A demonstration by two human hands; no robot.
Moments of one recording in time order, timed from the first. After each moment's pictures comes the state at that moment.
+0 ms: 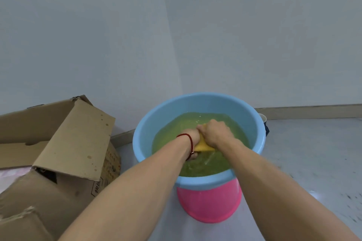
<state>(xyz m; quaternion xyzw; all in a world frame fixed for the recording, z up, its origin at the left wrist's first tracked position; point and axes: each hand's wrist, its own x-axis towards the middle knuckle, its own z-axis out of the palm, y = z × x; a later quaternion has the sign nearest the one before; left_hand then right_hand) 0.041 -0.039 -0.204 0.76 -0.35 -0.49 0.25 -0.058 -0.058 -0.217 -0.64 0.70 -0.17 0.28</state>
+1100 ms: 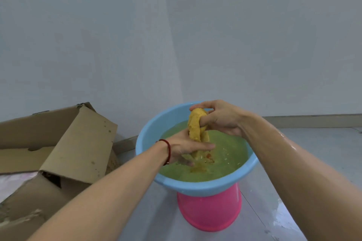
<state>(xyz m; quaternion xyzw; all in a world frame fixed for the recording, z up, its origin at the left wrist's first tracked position) 0.084 -0.007 -0.164 0.56 -0.60 -0.55 0.17 -0.090 -0.039 -0.124 -0.58 0.40 -0.33 0.63</state>
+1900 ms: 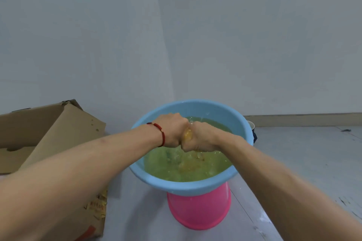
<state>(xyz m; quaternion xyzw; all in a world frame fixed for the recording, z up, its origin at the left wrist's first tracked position) 0.077 -0.036 -0.133 0.51 -0.85 0.10 -0.12 -0.063 -0.027 -0.161 -0.81 0.49 -0.11 0.30</state>
